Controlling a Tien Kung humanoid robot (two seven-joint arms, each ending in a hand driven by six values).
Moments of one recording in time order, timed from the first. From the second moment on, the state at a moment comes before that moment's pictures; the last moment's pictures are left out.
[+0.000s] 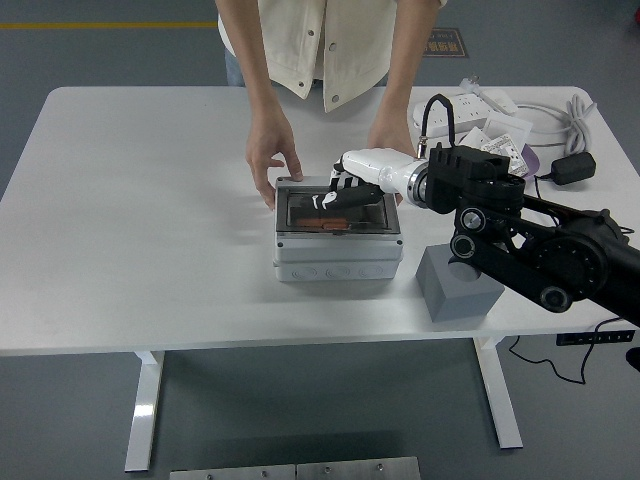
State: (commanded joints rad) left arm -0.01 0.27 -0.68 -0.18 0.72 0.13 0.11; right arm 0.88 -0.34 0.58 1.30 -1.65 0.25 -0.39
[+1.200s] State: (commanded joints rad) left arm 0.02 0.26 -0.77 -0.18 0.79 0.12 0.11; right arm 0.25 -0.35 1.18 1.36 -1.19 -0.32 0.34
